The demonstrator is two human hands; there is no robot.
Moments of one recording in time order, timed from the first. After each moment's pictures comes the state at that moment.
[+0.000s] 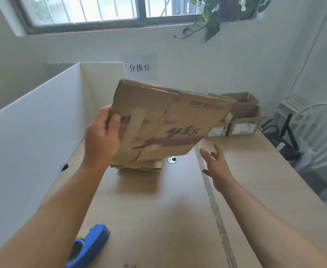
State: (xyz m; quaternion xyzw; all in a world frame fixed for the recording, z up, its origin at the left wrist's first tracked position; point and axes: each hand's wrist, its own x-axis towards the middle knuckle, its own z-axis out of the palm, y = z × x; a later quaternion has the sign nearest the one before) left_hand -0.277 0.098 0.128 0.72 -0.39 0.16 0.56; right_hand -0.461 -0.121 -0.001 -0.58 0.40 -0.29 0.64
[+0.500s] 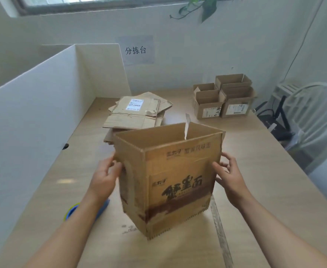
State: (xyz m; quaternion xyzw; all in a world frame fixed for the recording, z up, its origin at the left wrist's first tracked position) left_hand -0.347 0.182 -0.011 0.75 -0.27 -0.15 0.59; right_hand -0.591 -0.069 -0.050 -0.59 0.35 -0.29 0.67
